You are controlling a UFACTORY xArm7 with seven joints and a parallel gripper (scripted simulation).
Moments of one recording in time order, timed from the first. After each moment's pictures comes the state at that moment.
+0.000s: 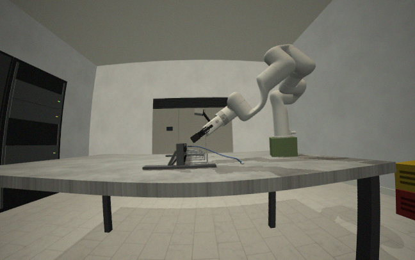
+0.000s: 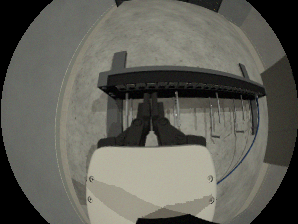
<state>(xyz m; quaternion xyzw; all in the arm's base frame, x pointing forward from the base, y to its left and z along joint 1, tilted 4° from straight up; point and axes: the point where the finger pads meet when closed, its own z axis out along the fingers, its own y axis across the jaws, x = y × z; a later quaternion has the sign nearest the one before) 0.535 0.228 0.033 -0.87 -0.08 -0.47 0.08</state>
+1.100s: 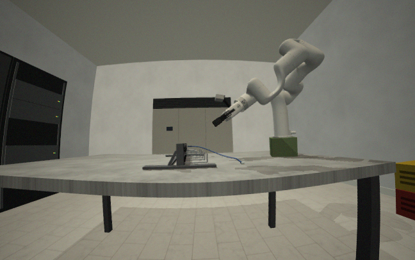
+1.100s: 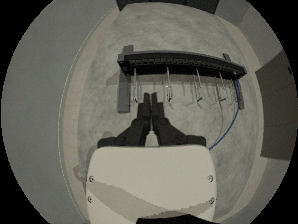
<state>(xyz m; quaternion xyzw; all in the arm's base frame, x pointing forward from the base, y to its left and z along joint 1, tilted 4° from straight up) 0.425 0.197 0.107 -0.87 -0.08 -0.47 0.08</state>
